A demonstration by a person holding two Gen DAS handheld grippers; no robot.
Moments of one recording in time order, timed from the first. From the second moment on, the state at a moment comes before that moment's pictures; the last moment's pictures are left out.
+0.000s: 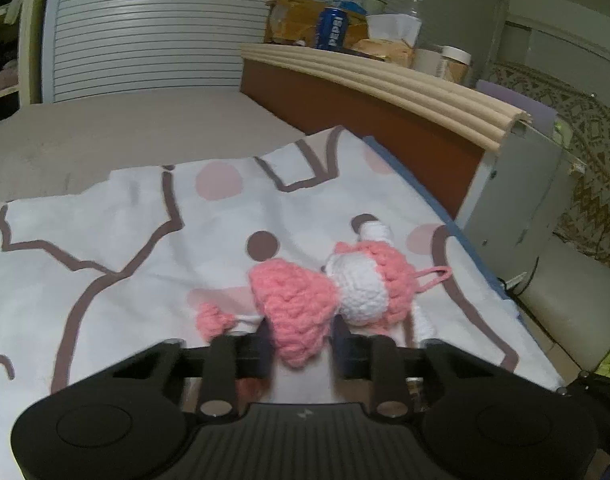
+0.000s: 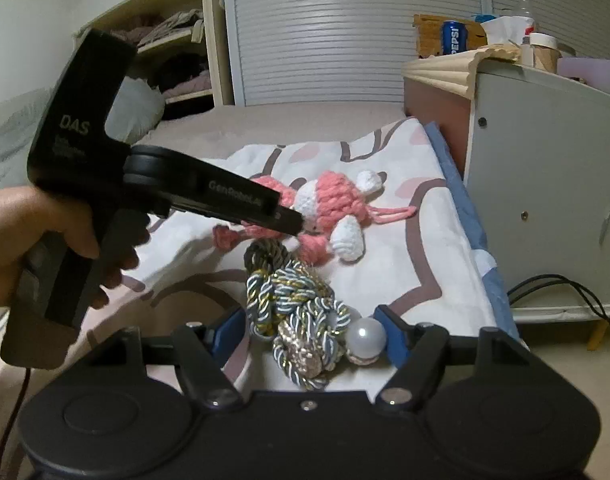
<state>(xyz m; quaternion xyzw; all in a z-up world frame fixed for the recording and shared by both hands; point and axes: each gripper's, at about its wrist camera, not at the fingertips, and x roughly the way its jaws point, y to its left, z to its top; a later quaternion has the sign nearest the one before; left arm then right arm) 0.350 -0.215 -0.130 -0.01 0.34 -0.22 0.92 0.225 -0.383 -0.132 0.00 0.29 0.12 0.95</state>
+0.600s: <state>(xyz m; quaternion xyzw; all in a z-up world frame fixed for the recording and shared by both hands) 0.292 -0.191 -0.103 -0.02 0.34 -0.24 0.91 0.208 -0.368 -0.115 -0.05 0.31 0.12 0.94</state>
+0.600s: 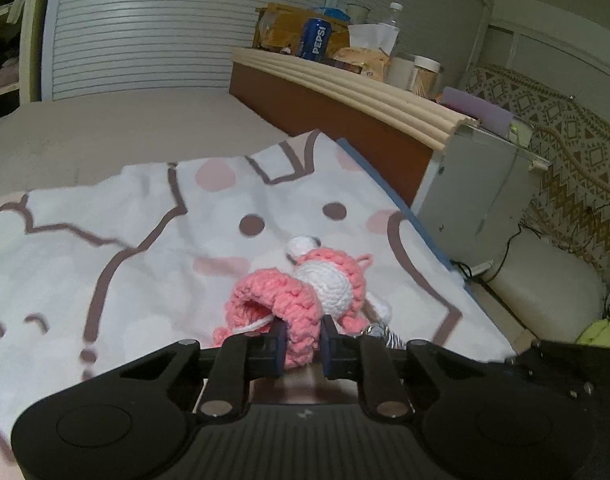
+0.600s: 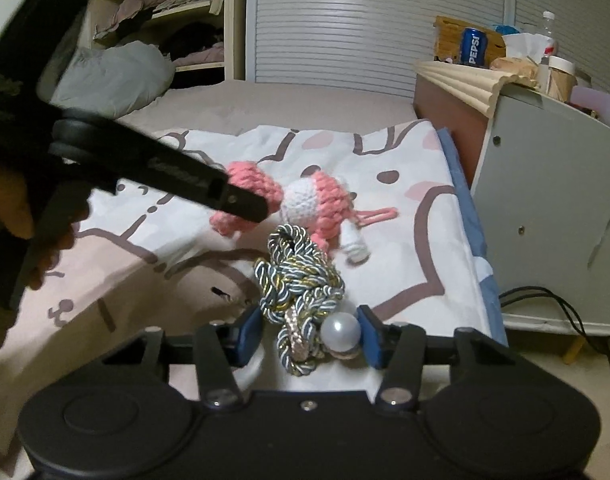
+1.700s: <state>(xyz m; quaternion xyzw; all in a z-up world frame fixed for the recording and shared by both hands) 0.138 -0.055 -0.100 -0.12 0.43 -0.19 0.87 0.120 -0.291 -0.092 -0.06 0.42 0.21 0.88</state>
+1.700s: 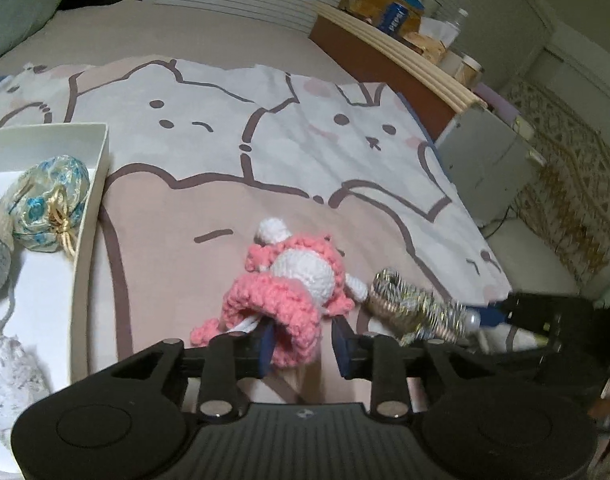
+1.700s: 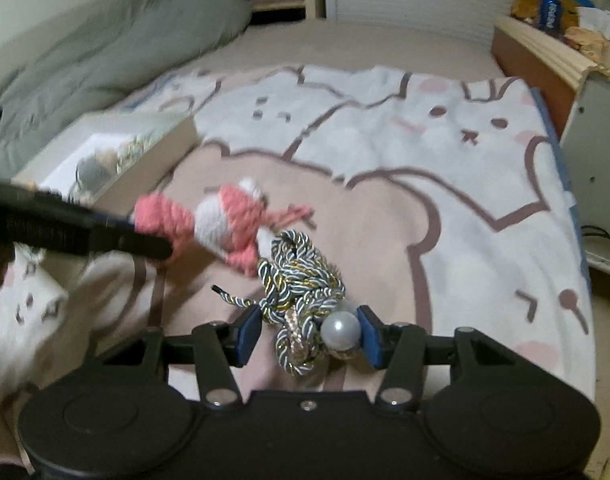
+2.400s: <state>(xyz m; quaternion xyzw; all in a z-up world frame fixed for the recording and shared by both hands) 0.149 -0.047 -0.102 -0.16 0.41 -0.18 0.88 0.121 -0.285 -0.094 -0.10 0.41 0.19 0.89</state>
